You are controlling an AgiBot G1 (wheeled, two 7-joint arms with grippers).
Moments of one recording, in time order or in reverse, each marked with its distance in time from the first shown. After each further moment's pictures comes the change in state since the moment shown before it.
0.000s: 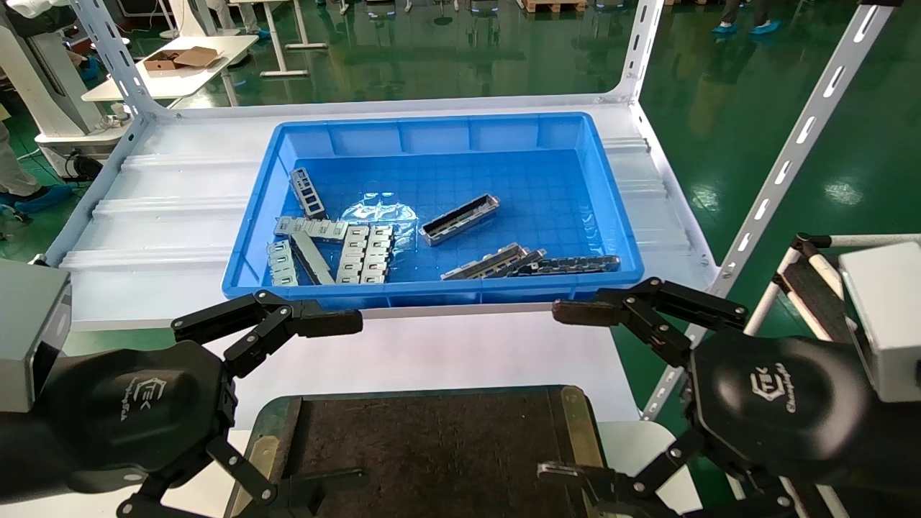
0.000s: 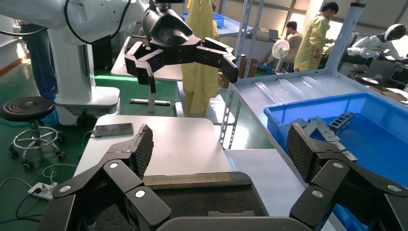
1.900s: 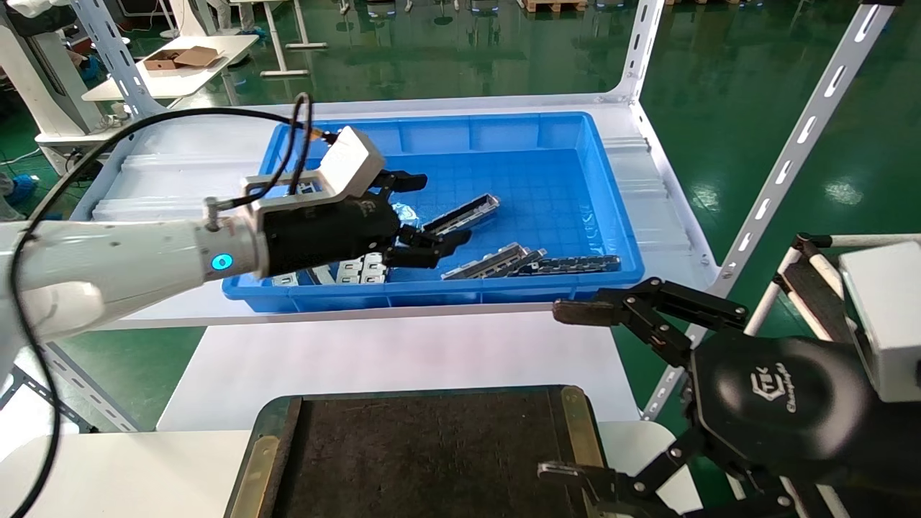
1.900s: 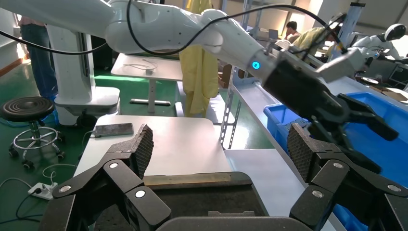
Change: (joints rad) left arm -0.470 0.552 0.219 0.758 0.525 -0.449 0.215; right arm 0.001 0.000 -0.001 -0.001 0.000 0.000 -0.001
